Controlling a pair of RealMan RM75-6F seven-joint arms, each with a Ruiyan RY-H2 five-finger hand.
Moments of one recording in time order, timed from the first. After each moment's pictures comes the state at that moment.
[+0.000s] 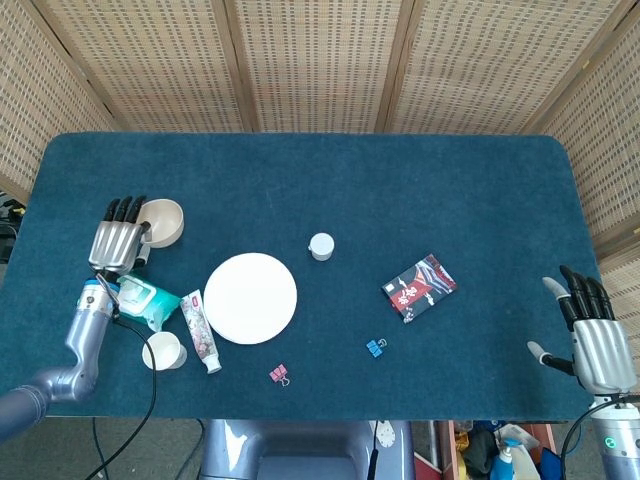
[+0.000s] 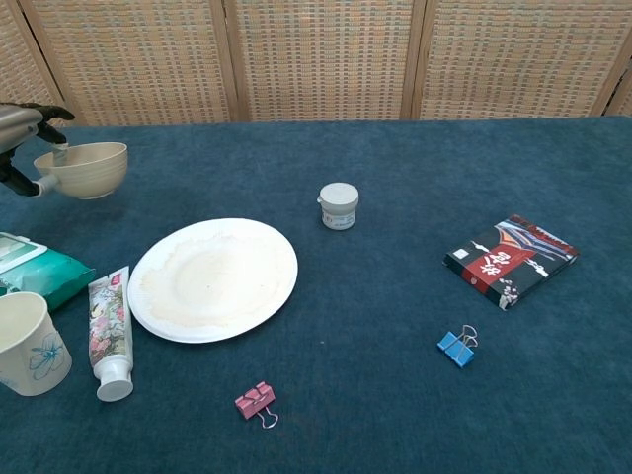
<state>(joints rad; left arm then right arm) -0.64 -1.52 -0.20 -1.10 1.11 1.00 0.32 0.10 -1.17 0.09 -1.54 -1.54 1.54 0.05</state>
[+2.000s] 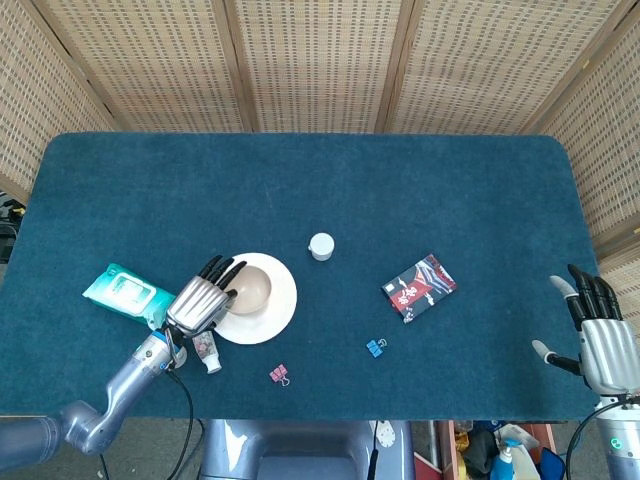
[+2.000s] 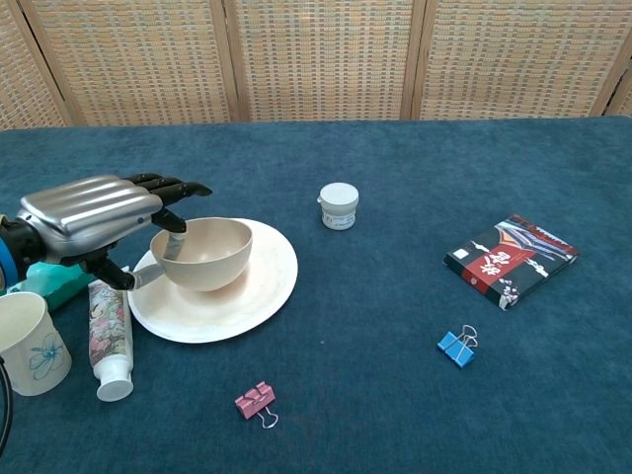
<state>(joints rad) -0.64 -1.53 -0.03 -1.42 1.41 1.03 0.41 0.10 -1.16 0.10 -1.54 -1.53 1.55 0.08</state>
